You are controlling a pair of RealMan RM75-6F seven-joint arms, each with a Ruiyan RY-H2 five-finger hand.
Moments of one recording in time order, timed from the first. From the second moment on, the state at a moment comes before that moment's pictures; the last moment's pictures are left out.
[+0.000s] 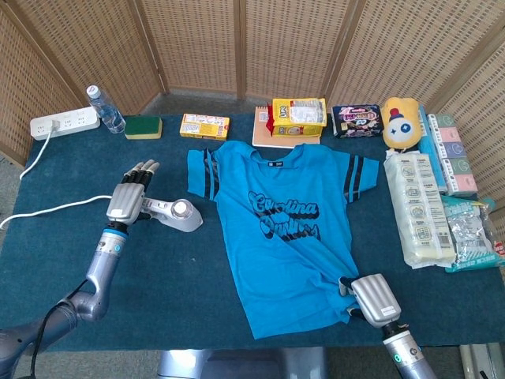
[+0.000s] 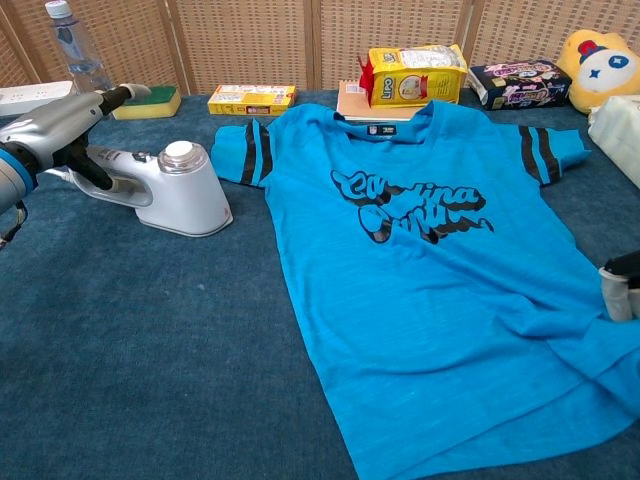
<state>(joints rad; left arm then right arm) -0.66 -1.80 -0.21 -0.82 1.31 1.06 -0.16 0.20 -1.44 -0.07 -1.53 -1.64 1.32 -0.20</state>
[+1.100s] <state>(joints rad) -0.55 -1.61 -0.15 -1.20 1.38 1.19 -0.13 0.20 -1.42 -0.09 -1.55 -1.64 1.30 -0.21</state>
